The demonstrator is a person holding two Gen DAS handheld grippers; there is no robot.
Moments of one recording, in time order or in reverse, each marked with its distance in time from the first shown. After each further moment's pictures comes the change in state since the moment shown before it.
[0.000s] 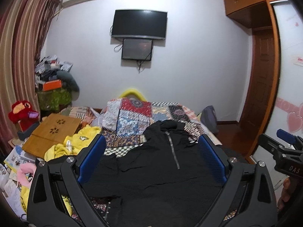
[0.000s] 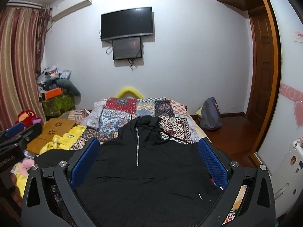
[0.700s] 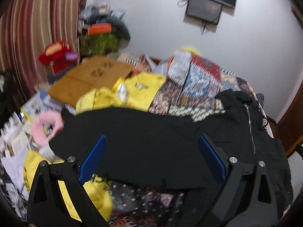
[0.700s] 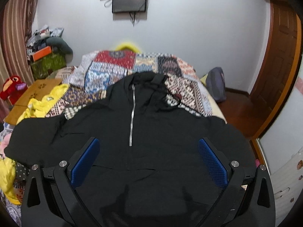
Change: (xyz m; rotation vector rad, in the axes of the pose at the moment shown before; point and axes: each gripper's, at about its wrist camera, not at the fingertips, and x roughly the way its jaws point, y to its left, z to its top) left arm 0.120 0.206 -0.099 -0.270 0.329 0.307; right arm 0.140 0.006 -0.044 -0.085 0.325 -0.015
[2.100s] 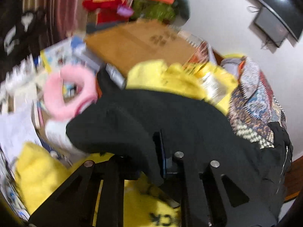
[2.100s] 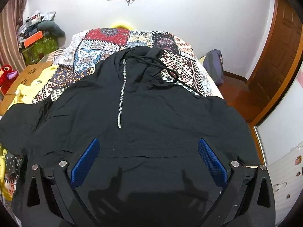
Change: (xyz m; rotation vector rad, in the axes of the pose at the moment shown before) left arm 0.081 0.151 0.013 -0.341 0.106 0.181; right arm 0.031 -0.015 -0.001 -0.008 0.136 -0.037
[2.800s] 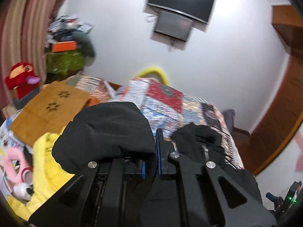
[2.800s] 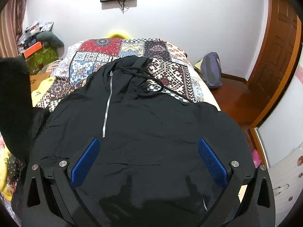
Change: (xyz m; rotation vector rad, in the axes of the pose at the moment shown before) left arm -0.124 -0.286 0.015 0.402 -0.178 -0.444; right arm -0.006 -0.046 0.006 0.042 -0.056 0.032
